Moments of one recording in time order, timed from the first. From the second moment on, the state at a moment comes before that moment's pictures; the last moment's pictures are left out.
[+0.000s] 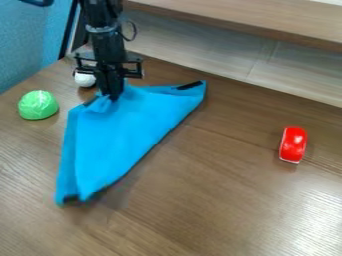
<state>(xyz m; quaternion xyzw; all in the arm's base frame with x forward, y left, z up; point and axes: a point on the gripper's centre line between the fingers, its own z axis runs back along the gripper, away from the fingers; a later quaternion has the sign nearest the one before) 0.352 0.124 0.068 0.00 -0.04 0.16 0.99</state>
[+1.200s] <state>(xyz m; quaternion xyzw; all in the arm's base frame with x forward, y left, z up) 0.358 0.098 0.081 0.00 -0.06 0.13 0.99</state>
